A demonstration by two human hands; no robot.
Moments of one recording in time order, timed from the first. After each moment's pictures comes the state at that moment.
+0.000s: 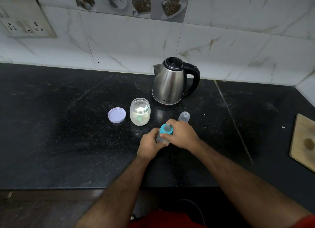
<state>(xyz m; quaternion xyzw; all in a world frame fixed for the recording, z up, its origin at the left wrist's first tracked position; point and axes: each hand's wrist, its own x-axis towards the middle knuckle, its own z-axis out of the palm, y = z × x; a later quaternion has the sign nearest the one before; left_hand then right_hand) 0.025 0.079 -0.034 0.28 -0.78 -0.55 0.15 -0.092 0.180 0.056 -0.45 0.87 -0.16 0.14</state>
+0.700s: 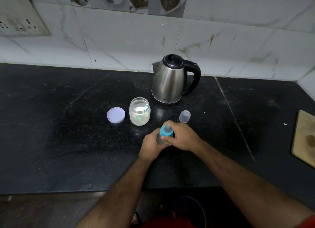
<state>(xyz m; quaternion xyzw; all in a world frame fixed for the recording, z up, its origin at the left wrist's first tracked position) 0.020 0.080 -0.037 0.25 -0.77 -0.57 0.15 -0.098 0.184 0.049 -0.52 0.81 -0.20 0.19</state>
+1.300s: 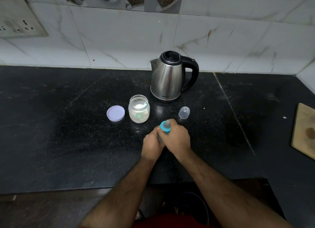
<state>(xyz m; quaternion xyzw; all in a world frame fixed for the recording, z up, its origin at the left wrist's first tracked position) 0.024 0.097 -0.033 0.31 -0.80 -0.48 0.16 -0.046 0.173 0.026 -0.29 0.92 -0.27 0.03</state>
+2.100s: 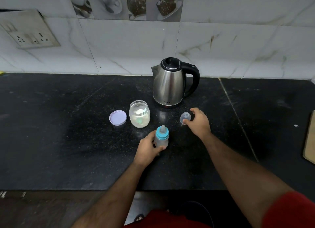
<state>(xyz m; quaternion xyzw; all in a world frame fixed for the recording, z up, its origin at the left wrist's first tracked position) 0.034 0.085 -0.026 0.30 -0.77 -0.55 0.13 -0.187 0.191 0.012 -0.24 0.92 -0.30 0.11</state>
